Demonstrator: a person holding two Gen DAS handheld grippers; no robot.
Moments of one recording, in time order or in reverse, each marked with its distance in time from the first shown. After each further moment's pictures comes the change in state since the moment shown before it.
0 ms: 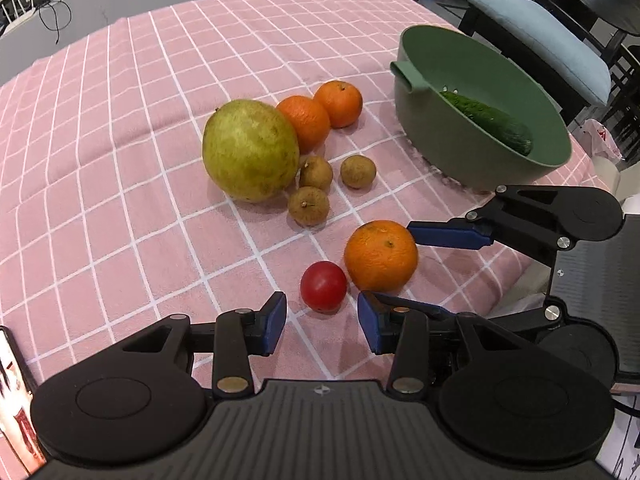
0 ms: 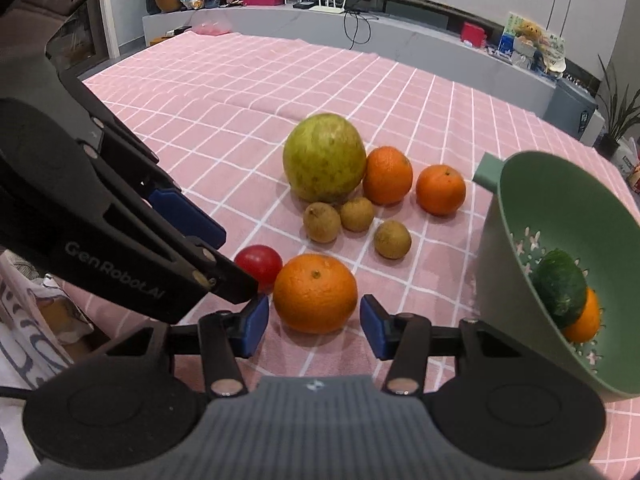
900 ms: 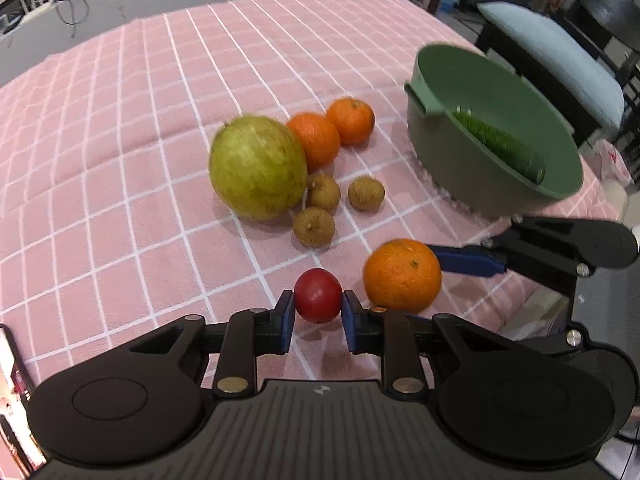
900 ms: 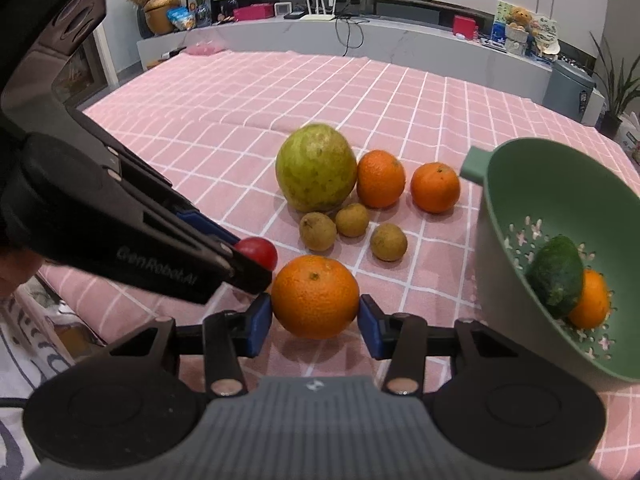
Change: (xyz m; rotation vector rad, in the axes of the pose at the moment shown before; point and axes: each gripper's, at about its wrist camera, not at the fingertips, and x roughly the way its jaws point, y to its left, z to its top) left arm -0.004 0.001 0.011 -0.059 -0.039 0.024; right arm -0.010 -0.012 0.002 0.092 -0.035 0.042
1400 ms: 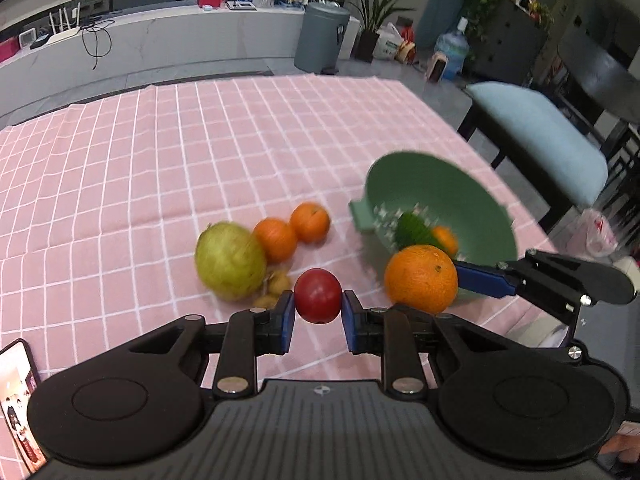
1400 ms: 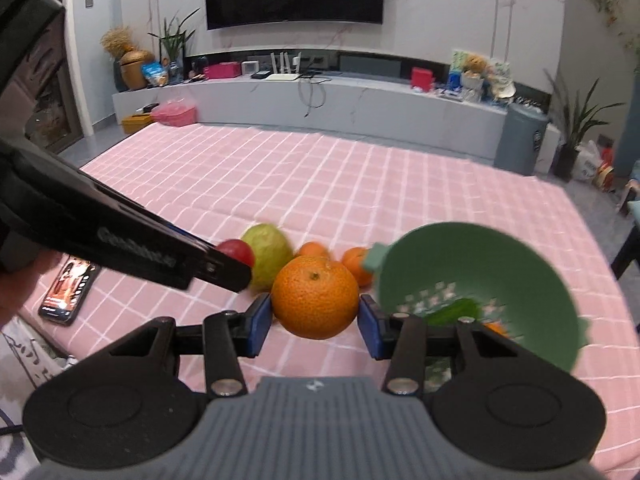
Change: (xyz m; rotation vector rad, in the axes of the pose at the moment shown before) left arm -0.065 -0.036 0.032 -0.093 -0.182 -0.024; right arm -0.082 -0.025 0.023 0.030 -0.165 -0.103
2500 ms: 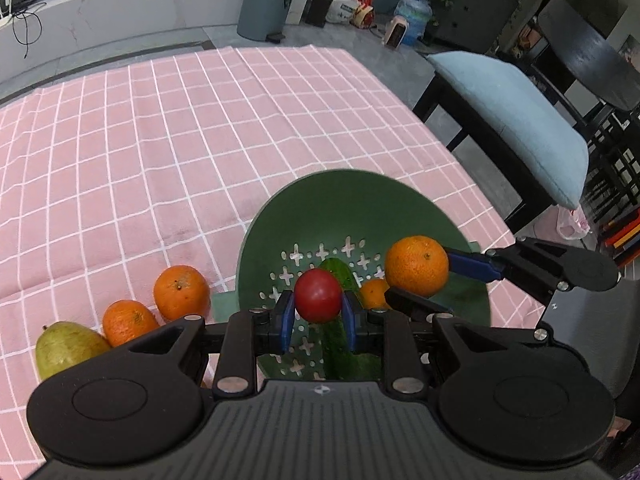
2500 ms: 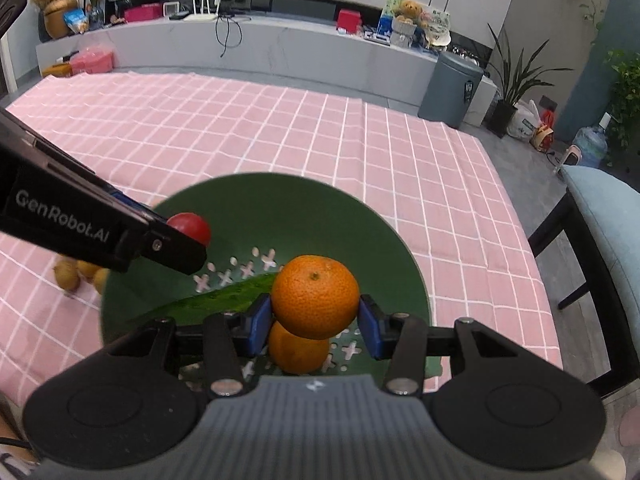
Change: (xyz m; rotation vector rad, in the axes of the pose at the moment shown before) left arm 0.118 -0.065 0.065 0.049 0.131 -0.121; right arm 0.060 -0.128 0.012 -0.001 0.204 -0.216
